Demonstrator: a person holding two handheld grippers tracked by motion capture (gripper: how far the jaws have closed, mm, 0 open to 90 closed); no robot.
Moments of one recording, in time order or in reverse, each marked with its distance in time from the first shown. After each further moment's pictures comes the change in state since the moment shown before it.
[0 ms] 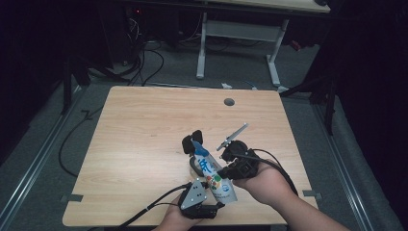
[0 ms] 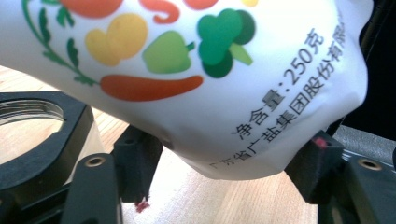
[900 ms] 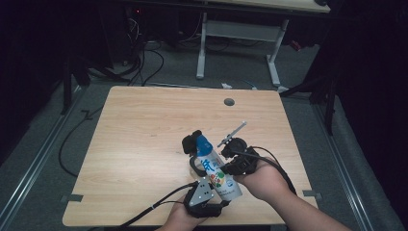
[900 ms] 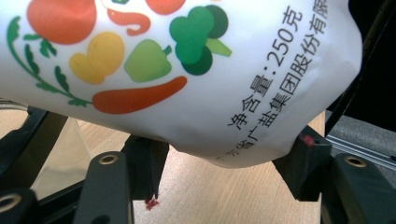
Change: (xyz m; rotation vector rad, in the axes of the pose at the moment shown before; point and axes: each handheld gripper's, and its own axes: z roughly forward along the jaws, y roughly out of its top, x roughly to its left) left arm 0.000 -0.006 0.016 0.062 0.034 -0.009; right arm -0.012 0.004 0.011 0.028 -0.087 0.045
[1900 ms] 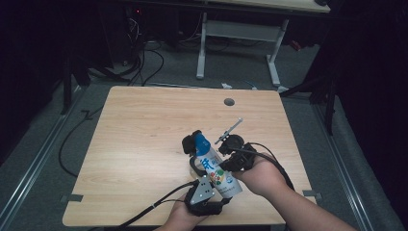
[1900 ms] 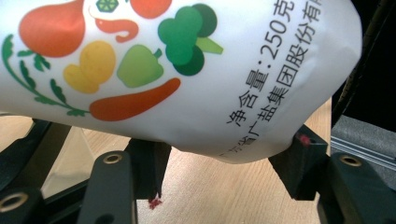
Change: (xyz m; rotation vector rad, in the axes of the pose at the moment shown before) left arm 0.001 0.002 0.003 -0.012 0.003 0.000; right arm -0.003 0.010 0.002 0.011 -0.015 -0.027
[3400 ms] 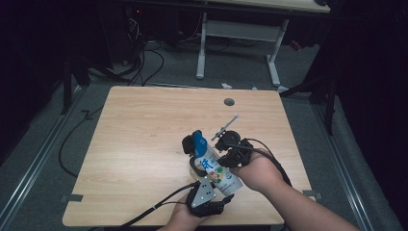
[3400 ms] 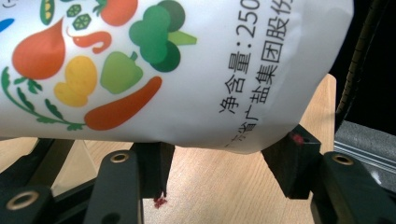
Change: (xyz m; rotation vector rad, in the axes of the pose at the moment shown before) left arm -0.006 0.000 0.001 -0.039 0.005 0.028; right arm 0.000 0.012 -0.001 -0.004 -0.029 -0.026
